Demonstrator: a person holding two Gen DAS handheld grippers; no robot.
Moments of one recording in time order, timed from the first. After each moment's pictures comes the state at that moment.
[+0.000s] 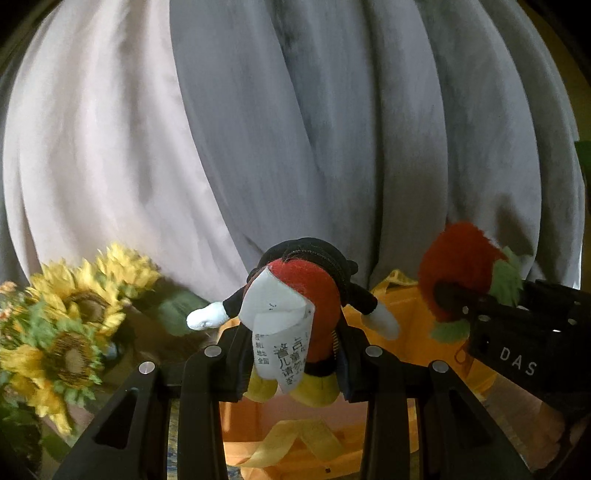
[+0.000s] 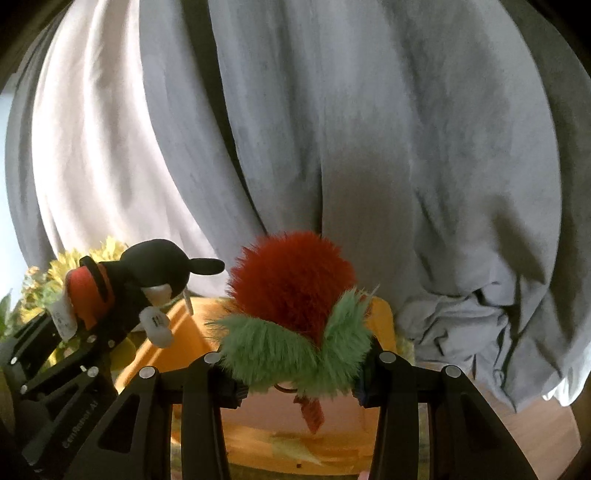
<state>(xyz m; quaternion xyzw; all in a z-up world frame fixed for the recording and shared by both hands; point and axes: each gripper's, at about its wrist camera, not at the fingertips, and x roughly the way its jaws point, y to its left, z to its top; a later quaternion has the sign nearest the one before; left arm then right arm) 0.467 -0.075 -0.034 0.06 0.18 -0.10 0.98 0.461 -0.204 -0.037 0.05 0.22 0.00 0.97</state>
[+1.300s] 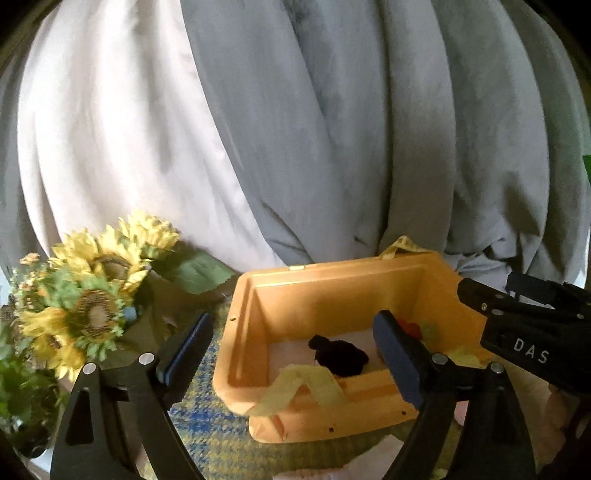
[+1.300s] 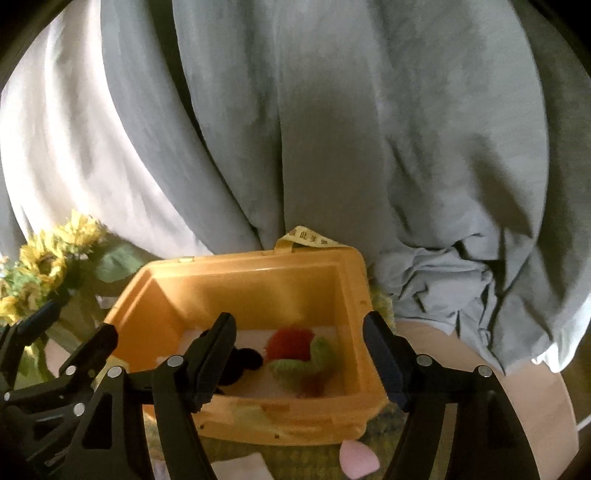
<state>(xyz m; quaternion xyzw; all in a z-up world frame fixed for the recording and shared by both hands) 0.435 -0.069 -0.026 0.06 0.22 -0.06 0.97 0.447 -0.216 -0.048 0.07 0.28 -0.05 0.96</state>
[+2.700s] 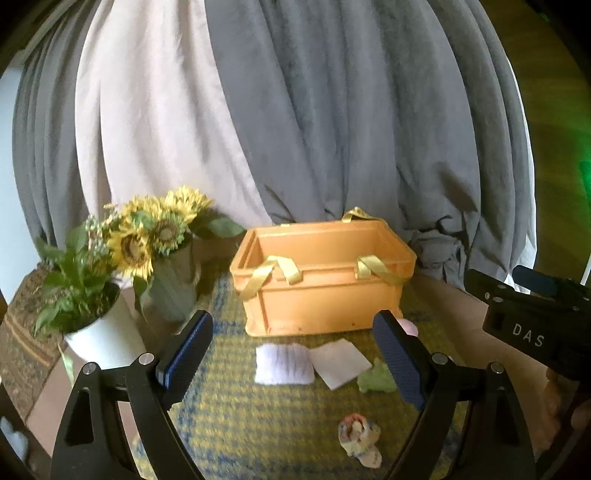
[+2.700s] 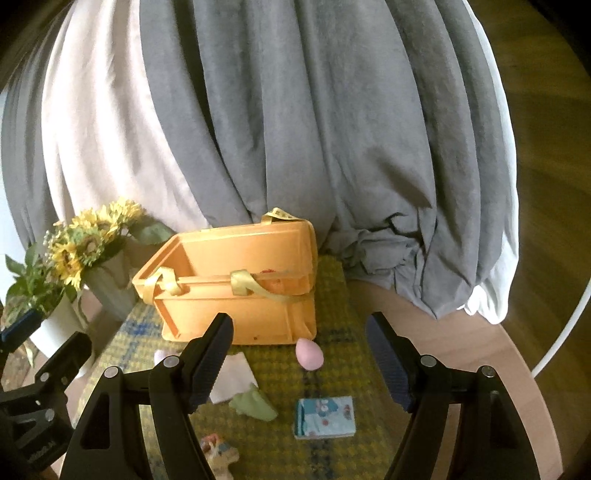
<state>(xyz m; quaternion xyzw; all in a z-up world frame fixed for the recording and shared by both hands) 0.242 -0.080 -0.031 0.04 0.23 -0.04 0.97 0.260 -0.235 -0.042 0.05 0.25 -0.06 0.96</state>
